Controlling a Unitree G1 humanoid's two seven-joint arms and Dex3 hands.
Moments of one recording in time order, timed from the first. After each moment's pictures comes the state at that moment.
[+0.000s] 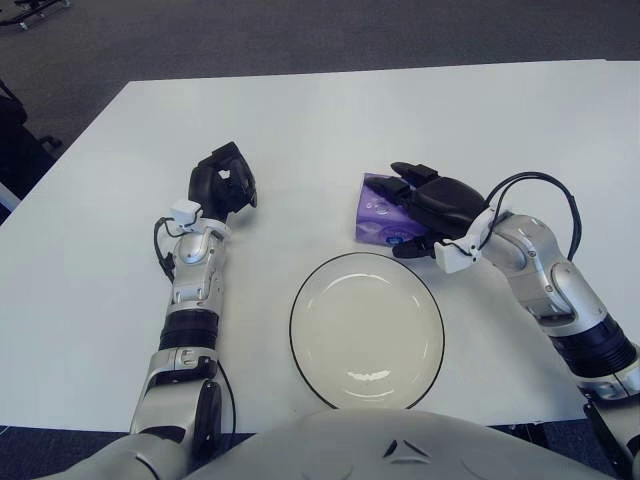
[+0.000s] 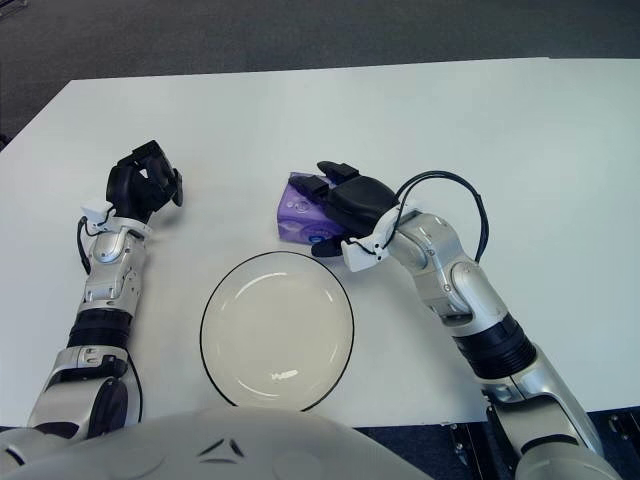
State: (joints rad) left arm -0.28 0.10 0.19 0.36 -0.19 -0.35 -0.13; right arm -0.28 -0.59 0.34 -0.33 -0.86 -0.07 0.51
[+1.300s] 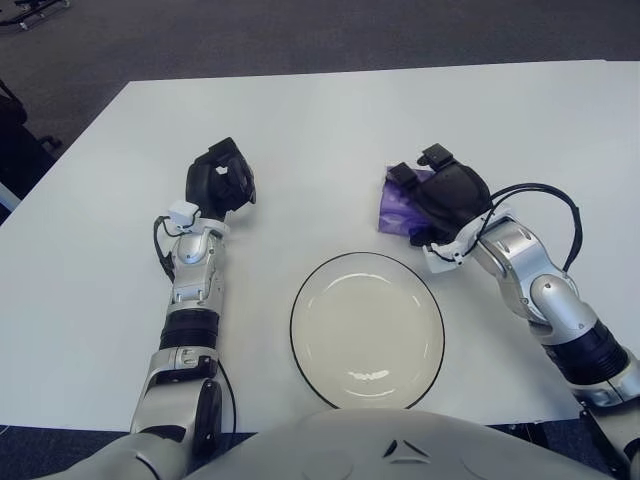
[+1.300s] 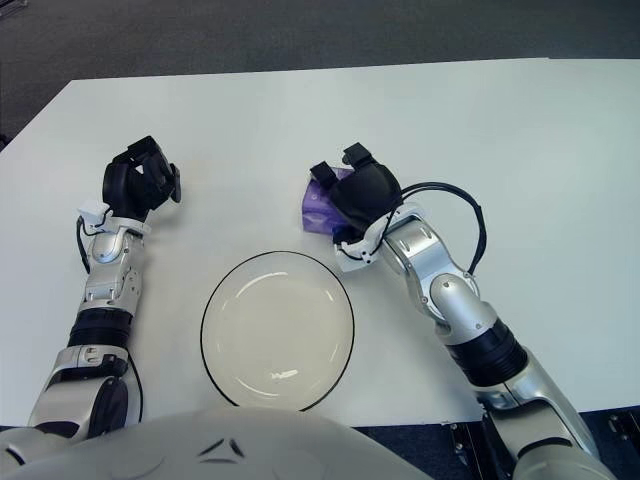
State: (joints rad) left arm -0.28 0.10 0.19 0.36 -0.19 -0.40 -0.13; right arm -0.27 -0.56 0.37 -0.35 -1.20 0.00 0.42
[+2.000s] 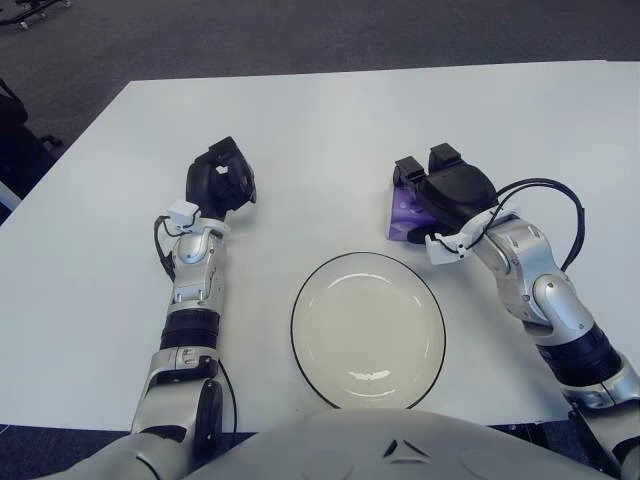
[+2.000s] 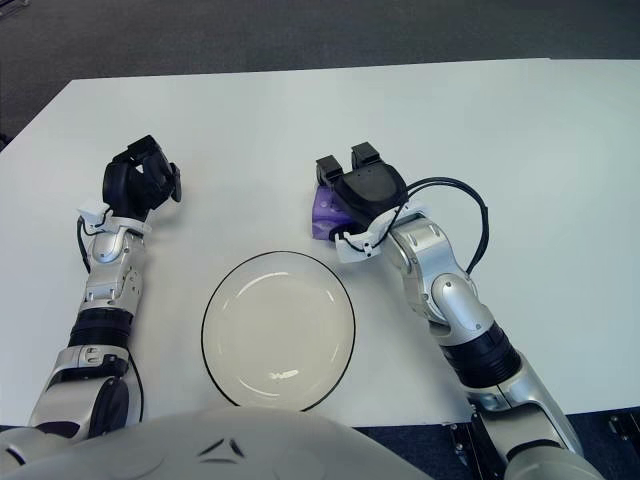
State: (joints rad) left arm -0.28 0.09 0.19 0.35 -0.19 -0.40 -0.13; right arm -0.26 -0.52 0.32 -0.37 -1.08 0.07 0.48
